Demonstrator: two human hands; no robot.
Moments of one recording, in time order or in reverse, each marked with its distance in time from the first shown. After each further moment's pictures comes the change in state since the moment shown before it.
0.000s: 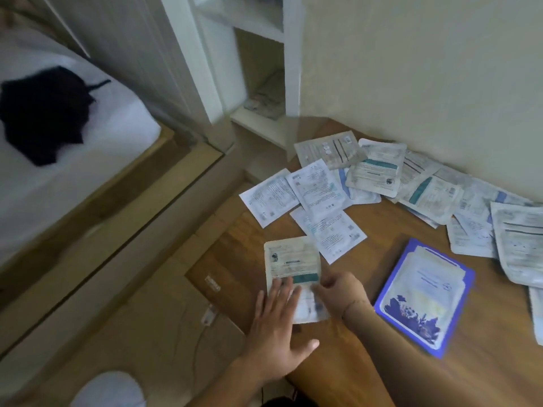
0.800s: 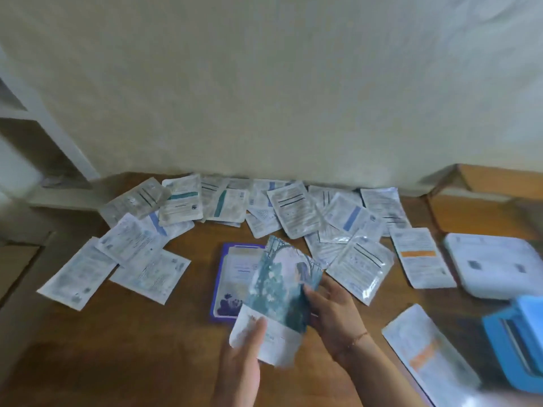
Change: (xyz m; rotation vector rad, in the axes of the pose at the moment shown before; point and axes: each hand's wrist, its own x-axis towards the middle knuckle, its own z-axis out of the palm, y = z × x) left_hand -0.014 0.238 -0.016 -1.574 -0.083 -0.326; right_hand -0.161 0.172 -0.132 1.381 0.432 -0.085
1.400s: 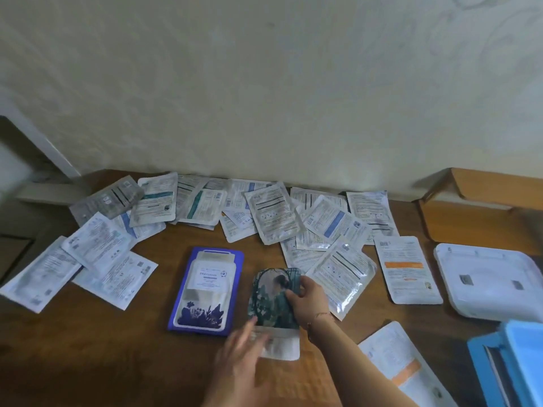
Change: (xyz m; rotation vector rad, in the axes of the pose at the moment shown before) left_hand 0.038 -0.065 0.030 1.580 -0.363 0.592; right_hand 0.104 0.012 -0.069 -0.681 0.123 0.055
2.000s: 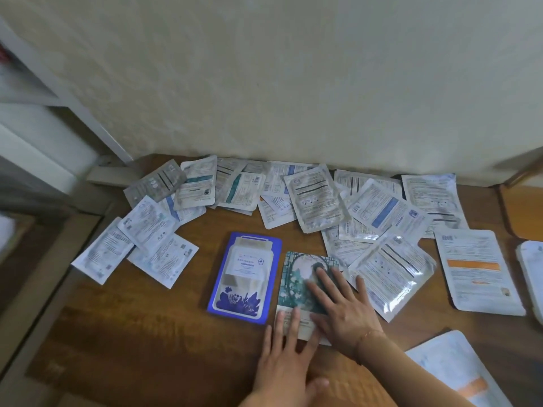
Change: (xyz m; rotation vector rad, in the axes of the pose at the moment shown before) left_hand 0.012 -0.010 0.056 0.400 -0.234 -0.108; right_hand 0.016 0.055 0.001 -1.263 -0.128 -0.695
